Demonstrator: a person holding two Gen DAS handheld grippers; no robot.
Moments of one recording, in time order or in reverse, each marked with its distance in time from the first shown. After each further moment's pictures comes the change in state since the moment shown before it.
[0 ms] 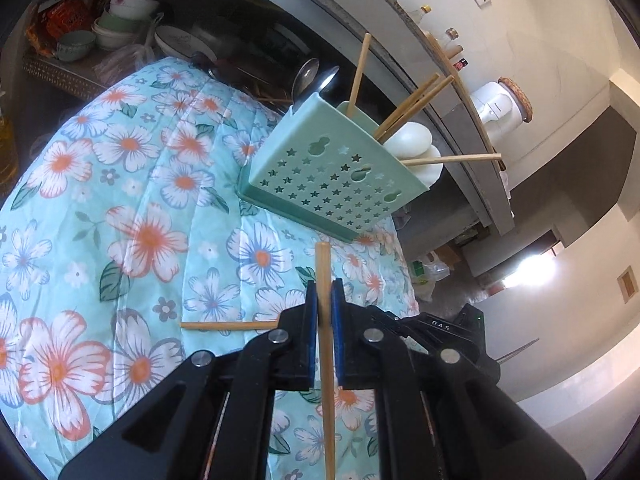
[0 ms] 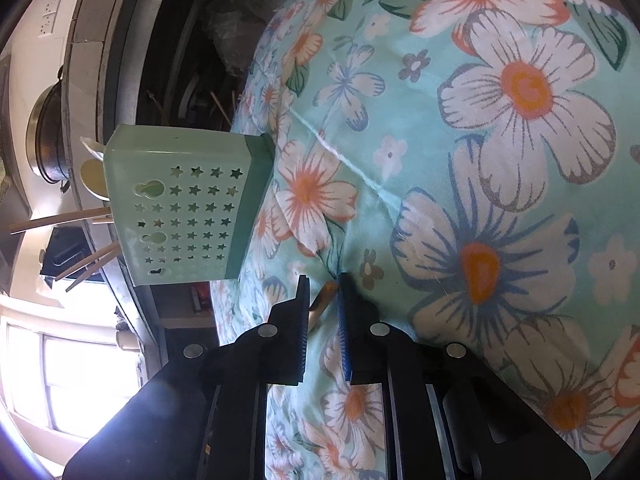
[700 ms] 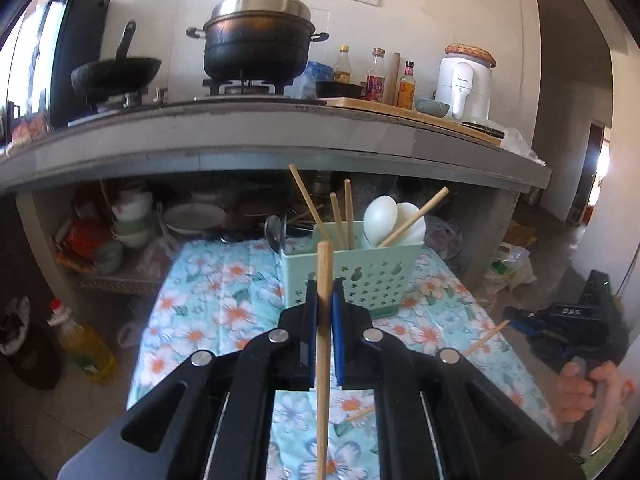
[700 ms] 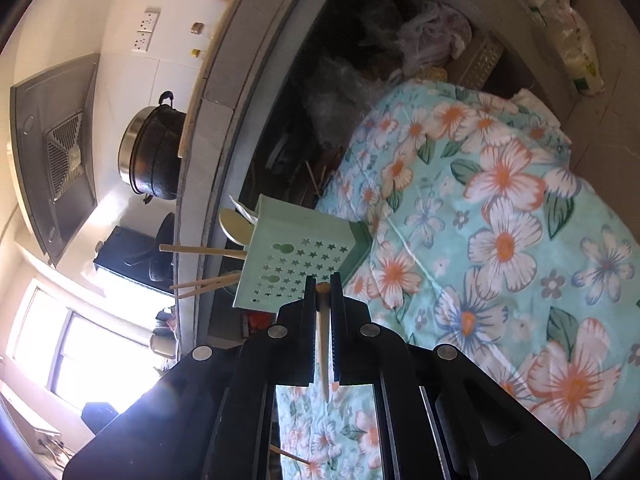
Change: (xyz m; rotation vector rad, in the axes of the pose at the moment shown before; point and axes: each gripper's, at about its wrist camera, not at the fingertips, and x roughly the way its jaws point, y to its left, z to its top) left arm -0.045 -0.107 0.024 0.563 -0.282 0.361; right arm -0.112 0.033 0.007 -0.168 -0.217 0.196
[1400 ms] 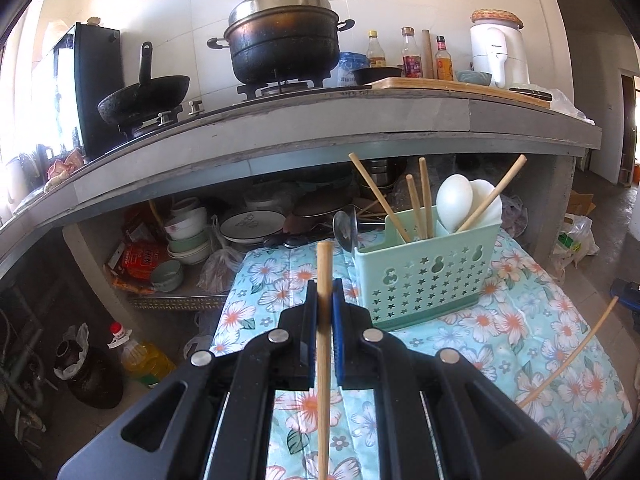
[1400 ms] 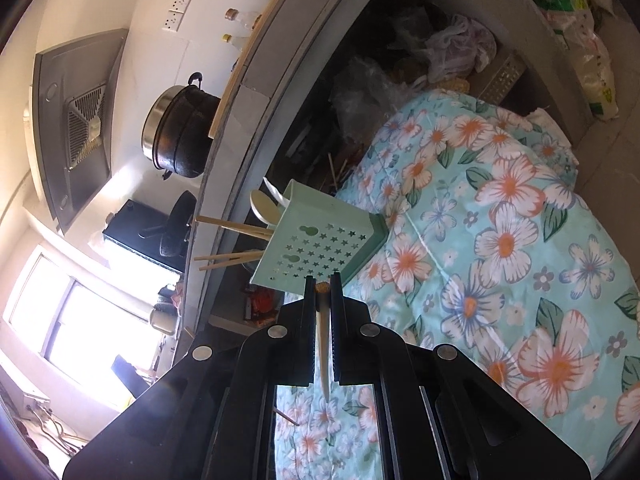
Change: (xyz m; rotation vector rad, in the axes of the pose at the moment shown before) left arm 0.028 0.019 -0.002 0.103 0.019 0.221; right arm -0.020 0.013 -0.010 -0.086 0.043 0.031
